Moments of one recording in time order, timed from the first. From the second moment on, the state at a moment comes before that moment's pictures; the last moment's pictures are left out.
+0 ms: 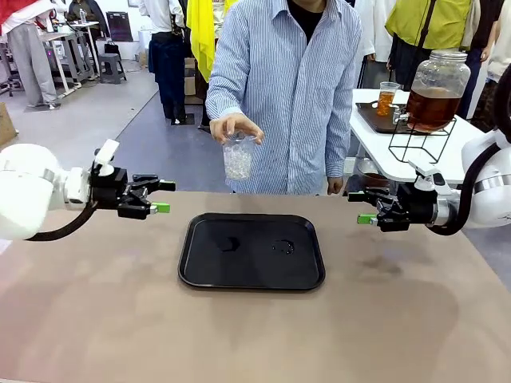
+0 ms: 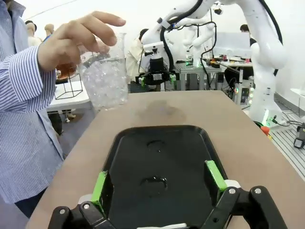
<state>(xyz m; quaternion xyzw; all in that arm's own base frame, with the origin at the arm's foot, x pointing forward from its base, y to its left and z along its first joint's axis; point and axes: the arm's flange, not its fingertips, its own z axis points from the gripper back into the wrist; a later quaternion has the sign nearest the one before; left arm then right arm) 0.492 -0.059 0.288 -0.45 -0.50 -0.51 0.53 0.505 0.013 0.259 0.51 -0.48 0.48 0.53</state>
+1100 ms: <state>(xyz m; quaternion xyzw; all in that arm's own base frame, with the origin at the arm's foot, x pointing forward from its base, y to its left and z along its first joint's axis) 0.492 -0.058 0.286 -0.45 -0.50 -0.52 0.53 0.505 0.013 0.259 0.51 -0.48 0.48 0.53</state>
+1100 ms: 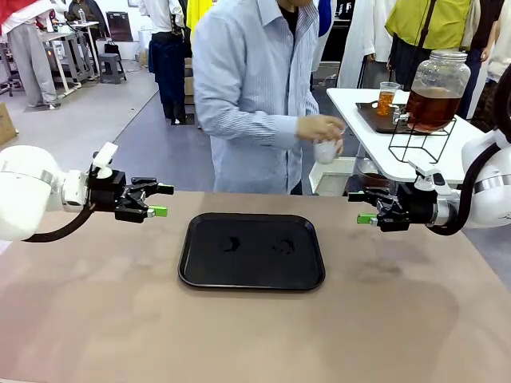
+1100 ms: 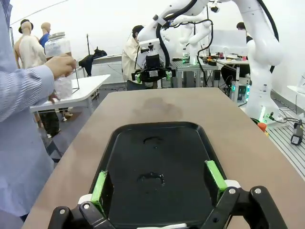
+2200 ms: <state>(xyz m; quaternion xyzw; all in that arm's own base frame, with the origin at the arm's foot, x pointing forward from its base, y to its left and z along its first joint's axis) 0.492 -0.058 0.286 -0.45 -0.50 -0.52 0.53 0.505 0.013 0.259 0.51 -0.48 0.48 0.53</state>
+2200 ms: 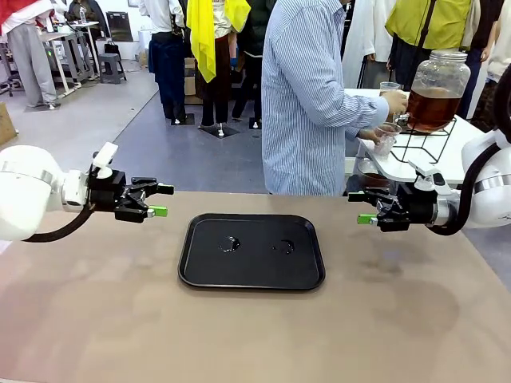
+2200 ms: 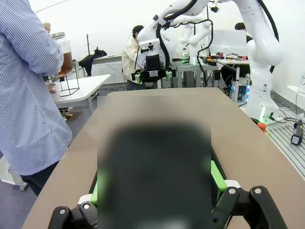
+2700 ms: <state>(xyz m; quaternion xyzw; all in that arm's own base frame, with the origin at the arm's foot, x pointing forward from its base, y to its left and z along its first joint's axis) 0.492 -0.058 0.286 -0.45 -0.50 -0.52 0.53 0.505 0.013 0.259 0.51 -0.48 0.48 0.53</state>
